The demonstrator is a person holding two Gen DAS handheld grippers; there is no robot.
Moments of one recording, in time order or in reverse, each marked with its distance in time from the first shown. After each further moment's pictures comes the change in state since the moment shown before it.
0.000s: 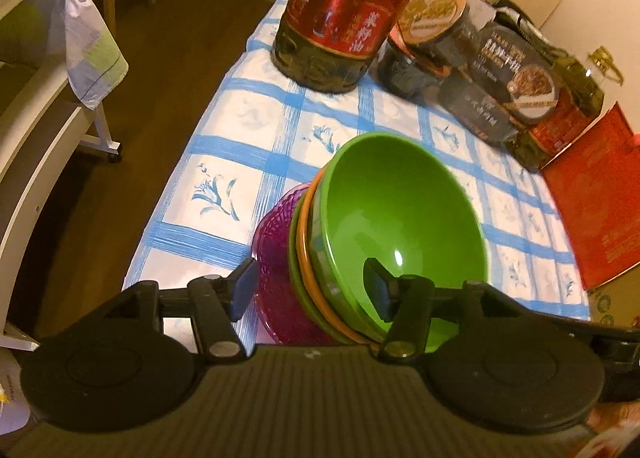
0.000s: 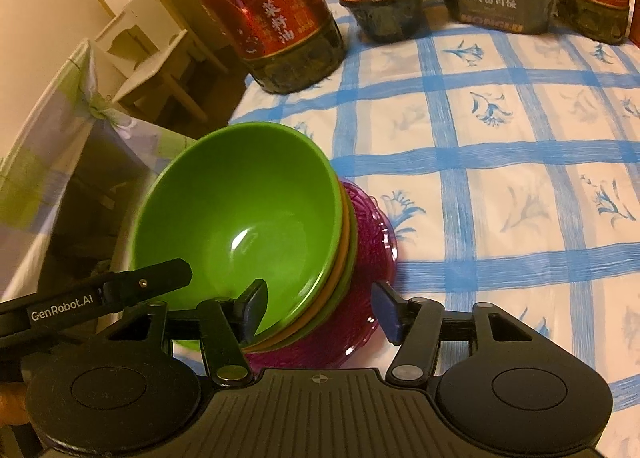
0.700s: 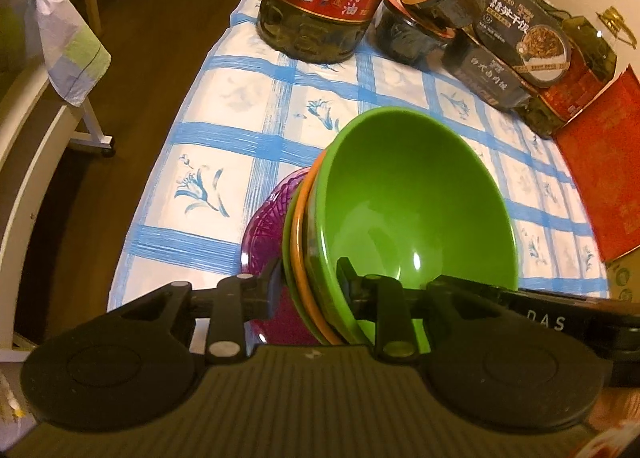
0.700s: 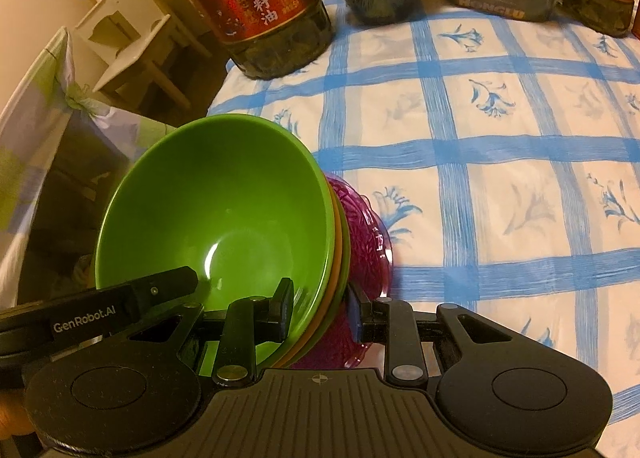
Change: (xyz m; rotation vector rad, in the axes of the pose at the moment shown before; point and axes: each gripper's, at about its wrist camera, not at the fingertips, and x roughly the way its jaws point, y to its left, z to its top) left arm 0.044 -0.008 0.010 0.069 0.101 0.027; right arm 0.032 -0.006 0.012 0.019 0.058 -0.055
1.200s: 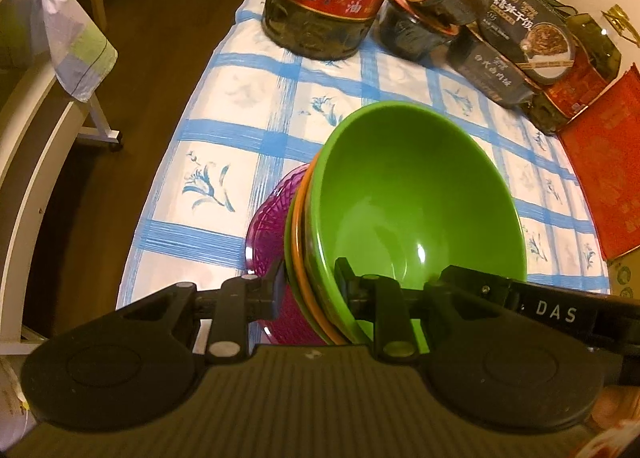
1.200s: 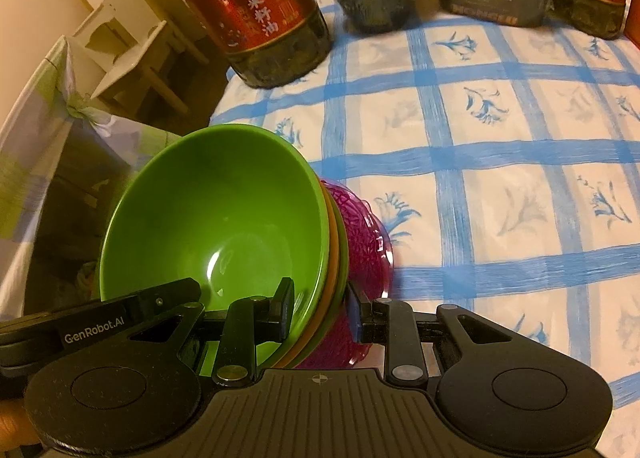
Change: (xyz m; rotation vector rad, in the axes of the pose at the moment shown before) left arm -0.005 -0.003 0.003 0.004 0.029 0.026; right arm -0.009 0.006 0.006 0.016 0.005 -0.014
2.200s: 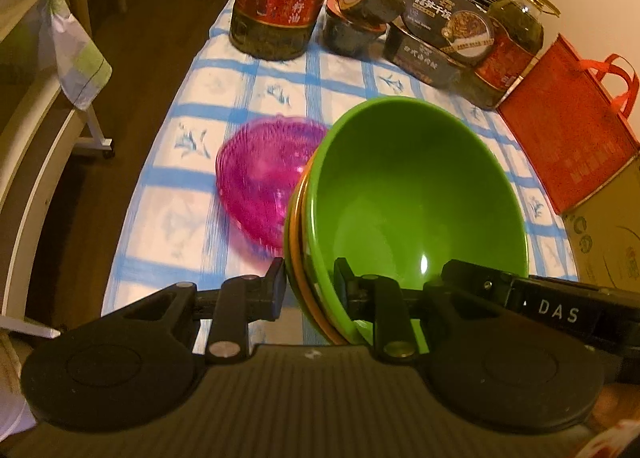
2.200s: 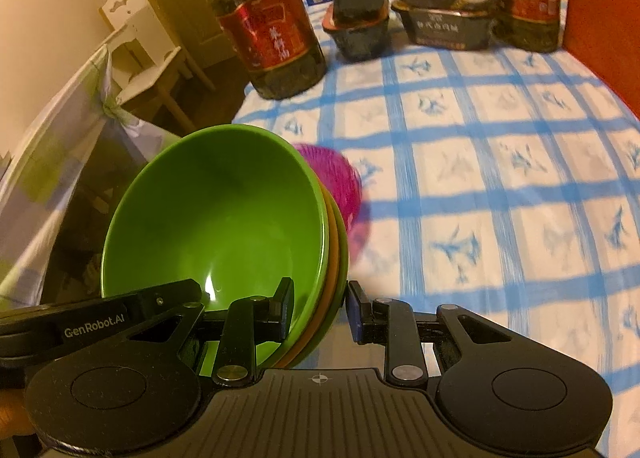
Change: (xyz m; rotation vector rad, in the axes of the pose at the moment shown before) left arm -0.101 -0.037 -0.085 0.072 -0.072 -0.054; right arm -0.119 0.014 -0.092 -0.029 -0.131 -0.026
